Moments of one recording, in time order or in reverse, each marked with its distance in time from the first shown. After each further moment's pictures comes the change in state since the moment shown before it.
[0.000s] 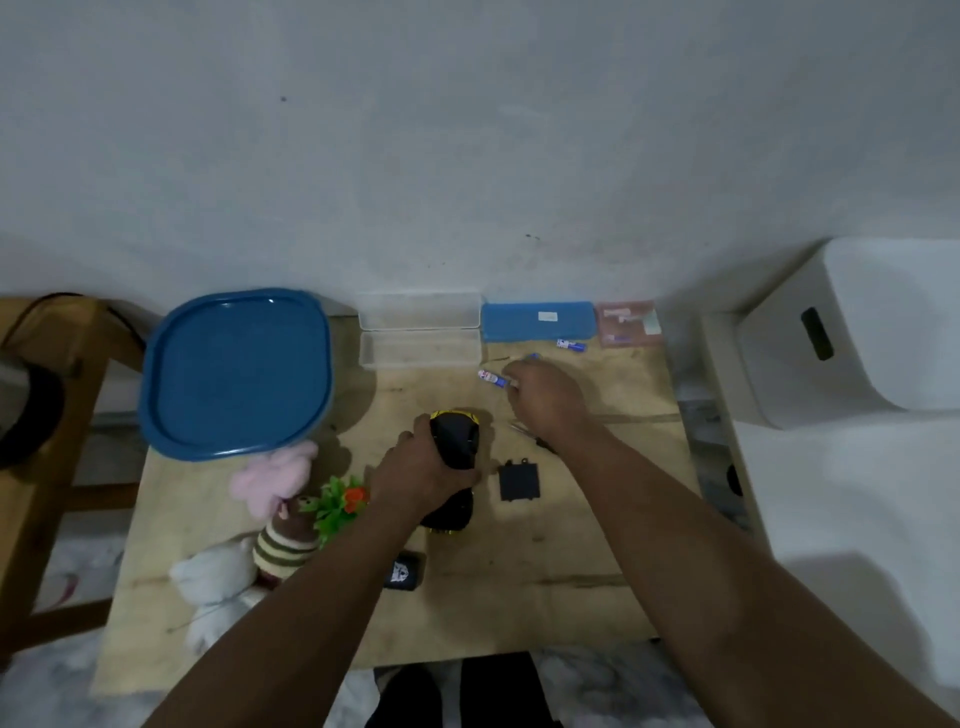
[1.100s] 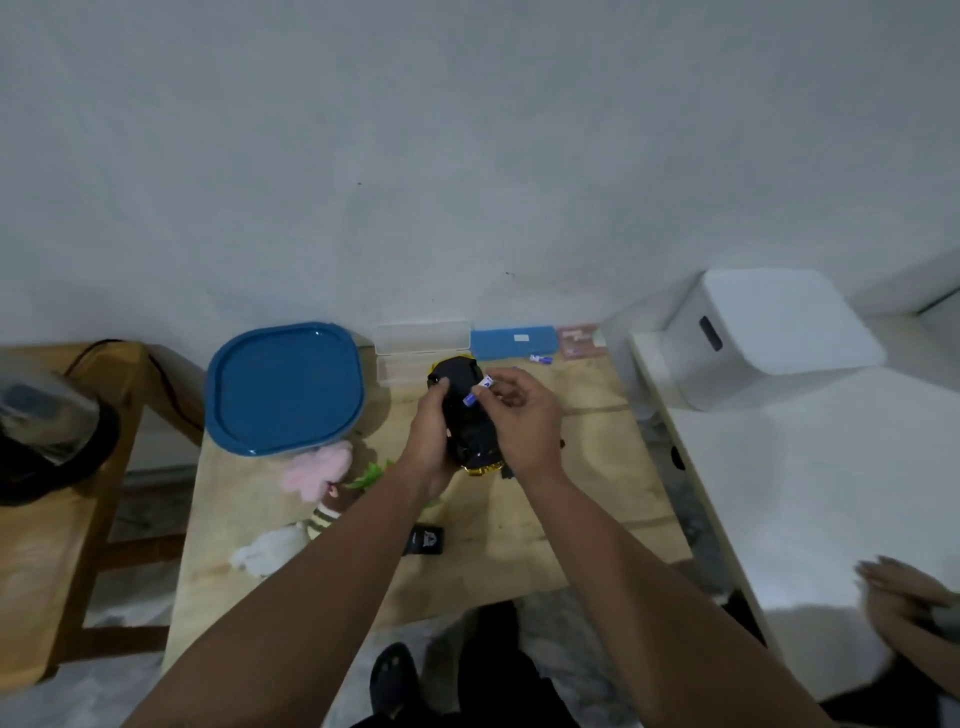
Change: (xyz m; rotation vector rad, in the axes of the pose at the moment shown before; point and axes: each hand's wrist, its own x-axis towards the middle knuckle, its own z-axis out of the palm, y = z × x) left_hand -0.116 0.016 -0.068 -1.522 -0.309 0.026; right_hand -0.153 -0.150 -0.056 1.043 0.610 0.180
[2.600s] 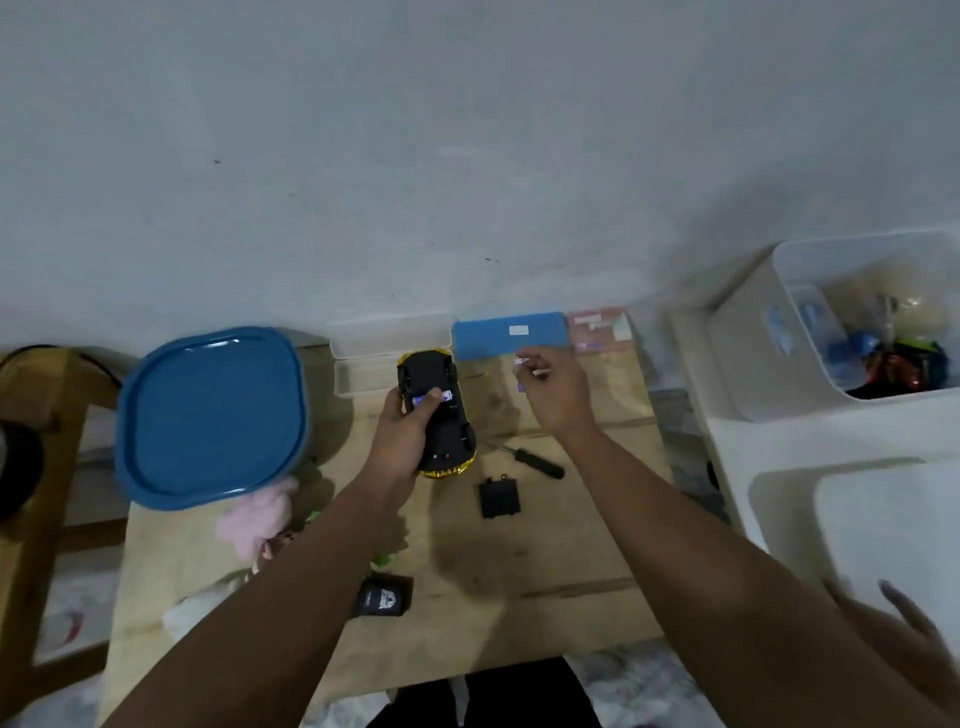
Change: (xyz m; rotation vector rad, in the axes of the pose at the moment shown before) left_hand 0.144 -0.006 0.010 0.288 0.228 0.109; right_hand 0.188 0.124 -0.046 -0.334 -0.156 0.101
